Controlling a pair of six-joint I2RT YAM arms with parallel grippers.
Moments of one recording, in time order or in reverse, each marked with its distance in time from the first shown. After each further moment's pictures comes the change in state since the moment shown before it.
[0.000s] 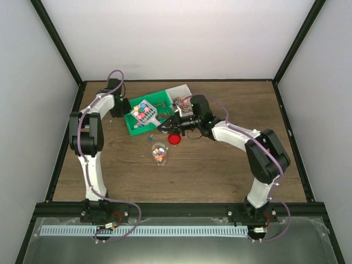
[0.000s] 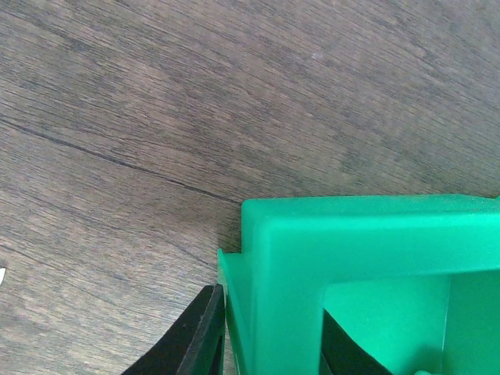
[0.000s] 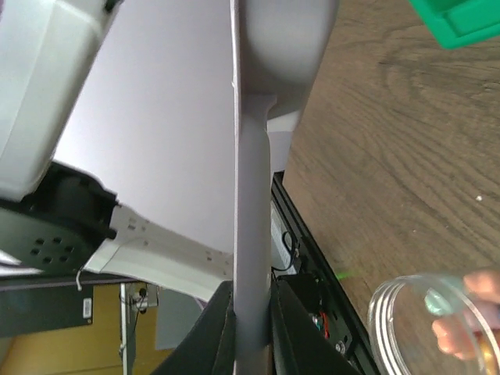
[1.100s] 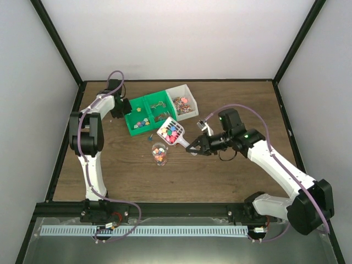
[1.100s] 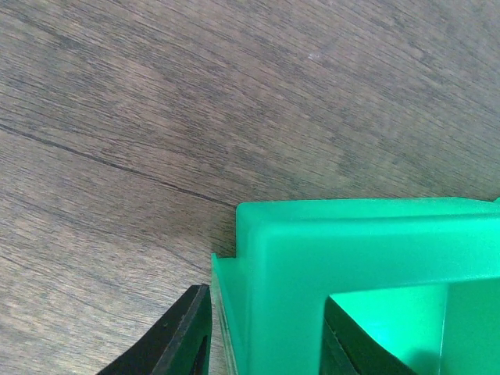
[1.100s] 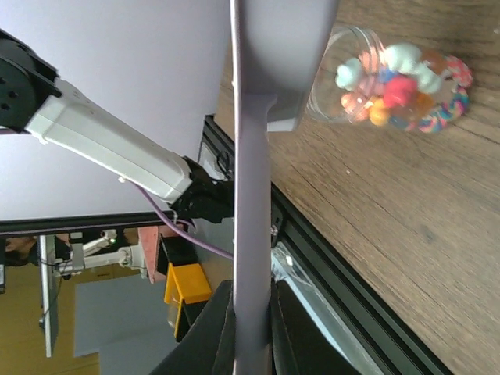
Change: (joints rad) left arm 0.000 -0.002 -0.020 0.032 0.005 -0.007; right arm -0.095 -0.591 -0.212 -0.748 0.061 -0.448
